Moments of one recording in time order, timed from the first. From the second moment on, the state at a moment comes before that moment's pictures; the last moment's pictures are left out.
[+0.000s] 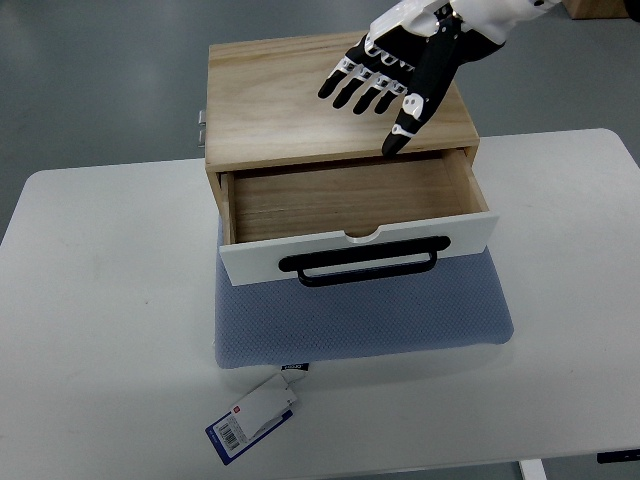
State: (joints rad) left arm -0.02 0.00 -0.09 -0.27 0.00 -0.03 0.01; right arm 1.89 -0.71 -0.06 1.29 -0.04 0.61 -0.48
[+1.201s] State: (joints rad) left arm -0.02 0.00 -0.09 -0.28 0.00 -0.03 0.02; right arm 0.80 -0.16 1.45 0.52 -0.04 0.44 -0.03
